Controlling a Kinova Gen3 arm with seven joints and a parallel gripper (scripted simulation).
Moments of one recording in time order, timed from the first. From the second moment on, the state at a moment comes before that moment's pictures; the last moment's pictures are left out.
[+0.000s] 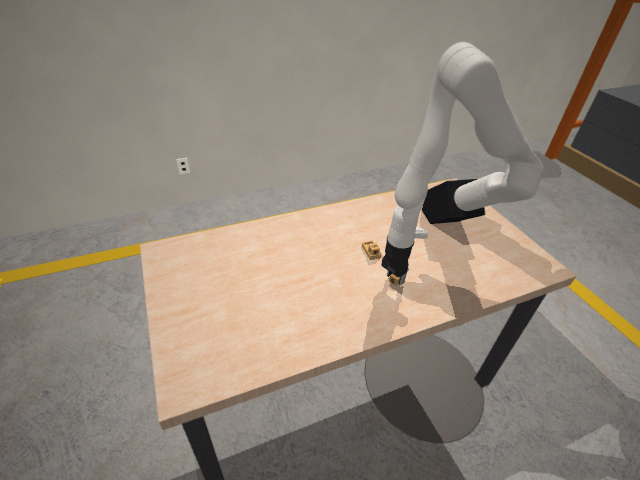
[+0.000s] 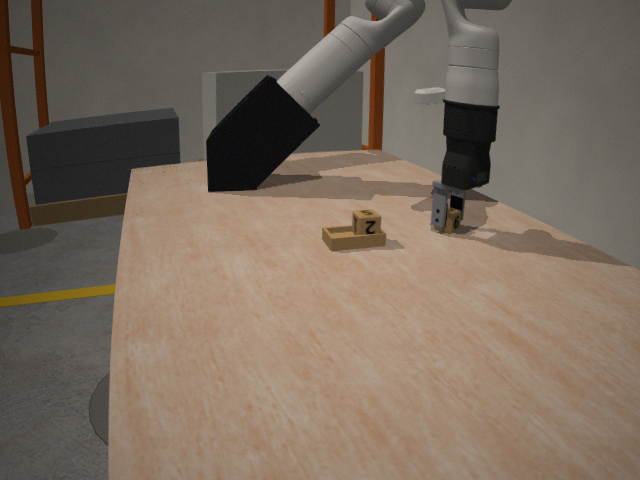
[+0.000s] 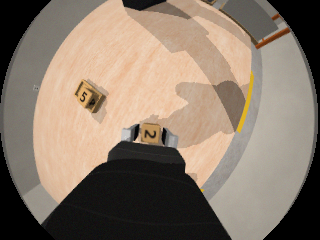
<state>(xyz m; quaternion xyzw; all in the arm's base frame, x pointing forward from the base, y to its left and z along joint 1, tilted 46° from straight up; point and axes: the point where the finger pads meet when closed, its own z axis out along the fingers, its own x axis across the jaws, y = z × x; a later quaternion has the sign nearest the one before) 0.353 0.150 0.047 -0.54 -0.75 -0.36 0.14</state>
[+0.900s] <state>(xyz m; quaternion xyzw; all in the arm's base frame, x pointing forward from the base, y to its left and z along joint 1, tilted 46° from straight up) 0.346 0.131 0.070 -0.53 -0.75 -0.36 0.14</state>
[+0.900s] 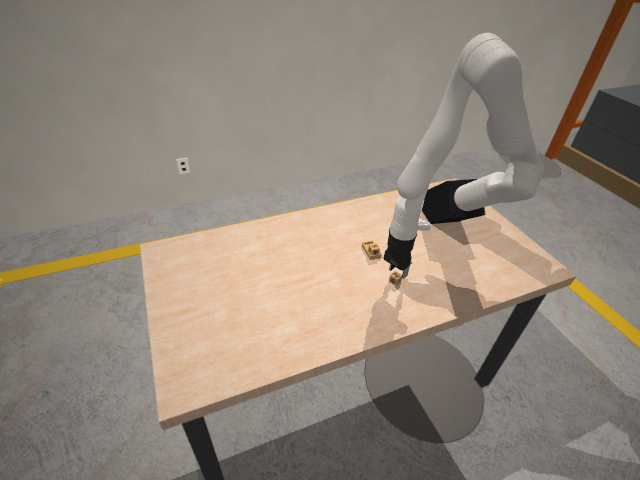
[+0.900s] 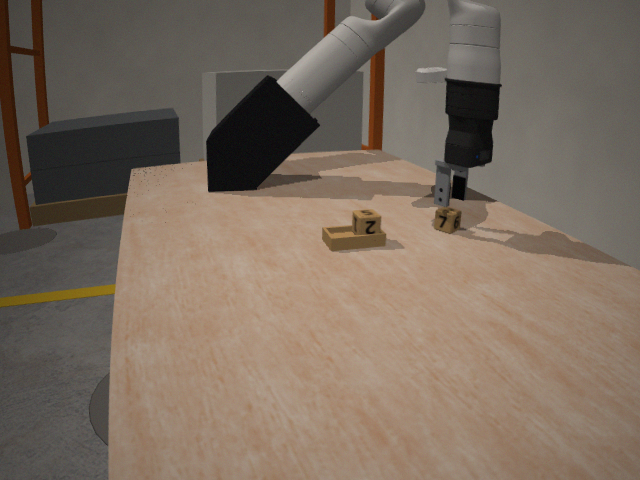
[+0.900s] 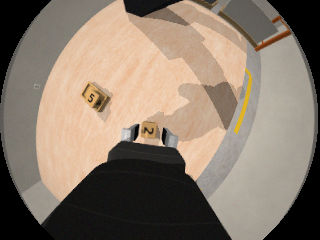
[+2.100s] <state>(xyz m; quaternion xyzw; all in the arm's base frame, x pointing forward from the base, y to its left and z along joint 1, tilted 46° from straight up) 0.339 0.092 0.109 -0.53 -0.75 -0.36 0.13</state>
